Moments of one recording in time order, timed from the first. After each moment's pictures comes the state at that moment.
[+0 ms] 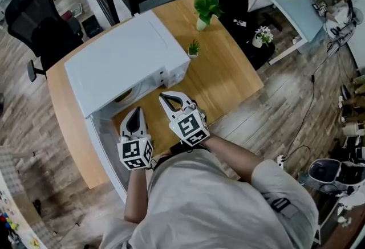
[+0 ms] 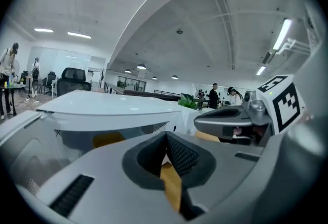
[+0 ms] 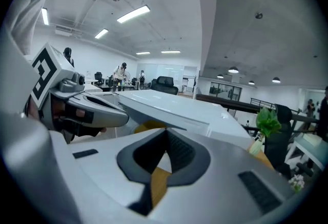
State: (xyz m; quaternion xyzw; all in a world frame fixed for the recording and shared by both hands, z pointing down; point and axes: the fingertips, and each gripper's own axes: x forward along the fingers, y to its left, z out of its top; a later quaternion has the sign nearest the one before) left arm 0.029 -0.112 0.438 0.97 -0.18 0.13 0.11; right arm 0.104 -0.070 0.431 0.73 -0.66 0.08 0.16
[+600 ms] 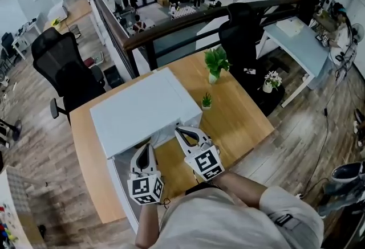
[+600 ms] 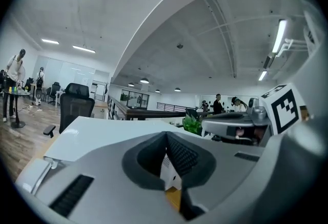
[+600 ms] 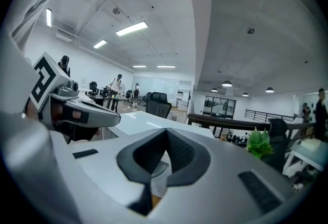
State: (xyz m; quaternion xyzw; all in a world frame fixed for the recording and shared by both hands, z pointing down) left arm 0.039 -0.139 0.358 0.97 -0.21 0.06 0.09; right arm 0.136 -0.084 0.345 0.75 -0.65 0.01 0.10
